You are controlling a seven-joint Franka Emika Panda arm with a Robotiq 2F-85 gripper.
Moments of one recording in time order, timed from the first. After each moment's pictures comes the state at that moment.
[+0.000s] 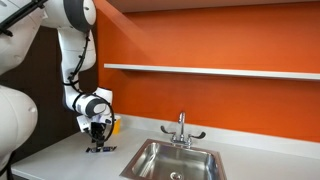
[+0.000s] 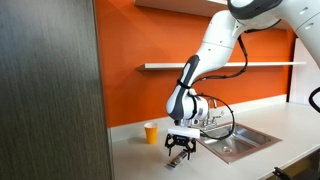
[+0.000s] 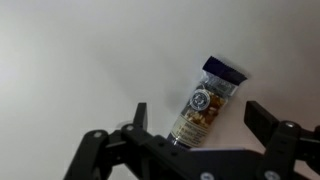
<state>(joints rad) 0.19 0.48 0.11 -2.32 0.35 2.80 0.48</state>
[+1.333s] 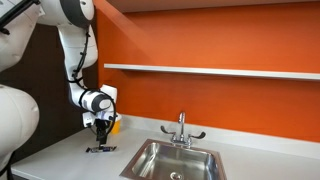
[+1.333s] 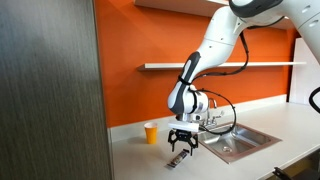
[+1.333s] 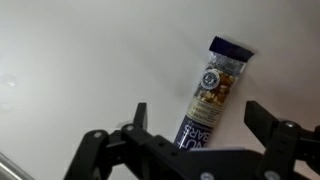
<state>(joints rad) 0.23 0.46 0.03 -2.29 0.34 2.69 0.59</state>
